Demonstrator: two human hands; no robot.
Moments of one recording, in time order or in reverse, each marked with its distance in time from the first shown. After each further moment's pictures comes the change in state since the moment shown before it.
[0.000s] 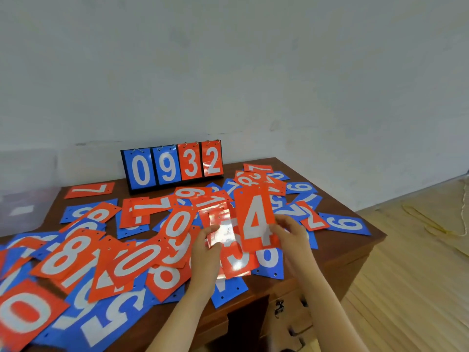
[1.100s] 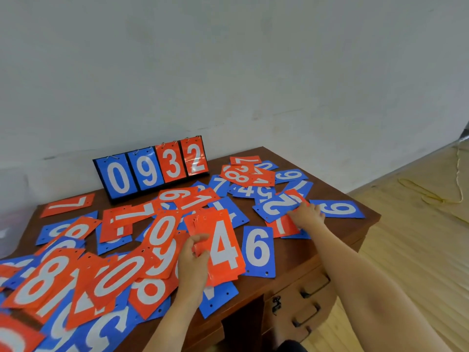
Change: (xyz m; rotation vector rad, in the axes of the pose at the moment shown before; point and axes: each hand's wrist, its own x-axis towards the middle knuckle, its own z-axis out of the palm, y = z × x) left_hand 0.027 -0.033 0.005 0.205 -0.013 0.027; right_hand 0.150 0.070 -0.084 -1.144 0.069 0.359
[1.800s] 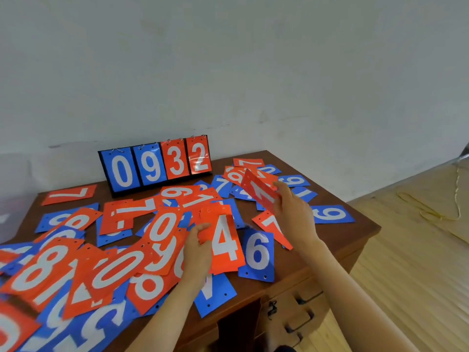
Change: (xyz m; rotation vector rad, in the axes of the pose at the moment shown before) left_hand 0.016 0.012 0.014 0.006 0.025 -0.044; right_hand -0.115 -0.049 -0.040 0.161 0.506 -0.631
